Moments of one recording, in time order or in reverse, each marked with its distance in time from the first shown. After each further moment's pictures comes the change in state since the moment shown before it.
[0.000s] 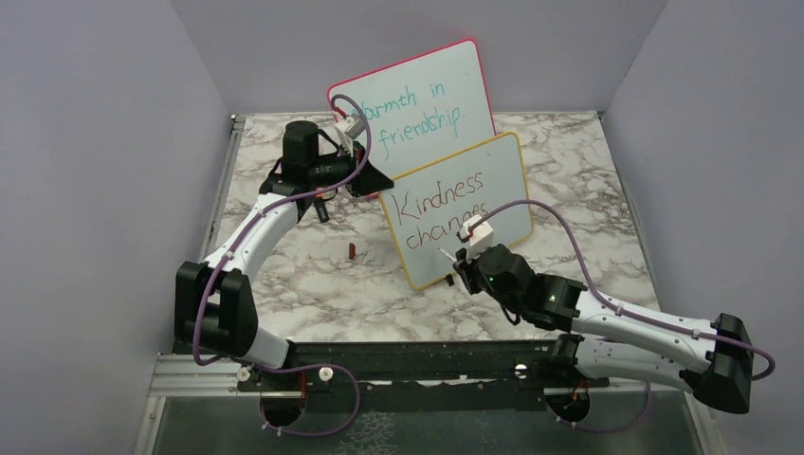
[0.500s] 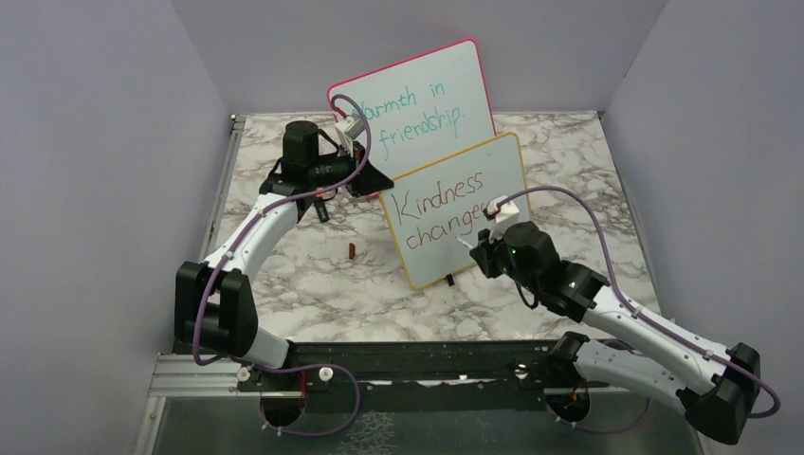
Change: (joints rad) left arm 0.000 0.000 0.000 0.000 0.003 0.000; right arm -0.276 -0.060 0.051 -0.103 -0.195 0.018
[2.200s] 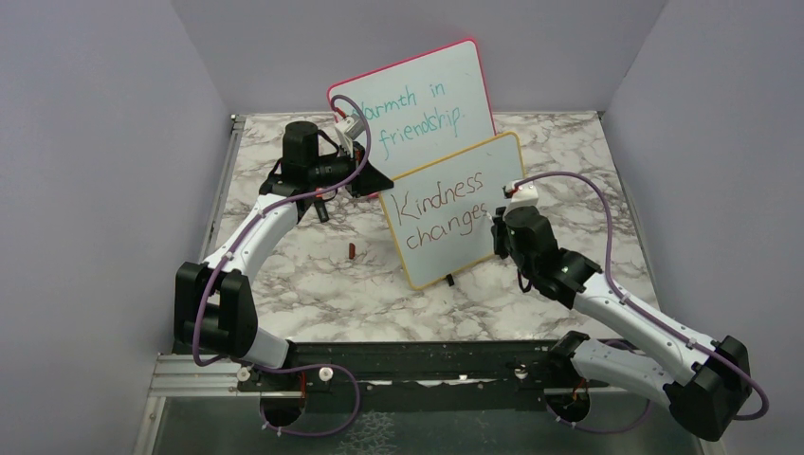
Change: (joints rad) left arm 0.000 -0.003 -0.005 0.003 0.001 0.000; right arm -0.098 0.096 0.013 0.074 0.237 0.055
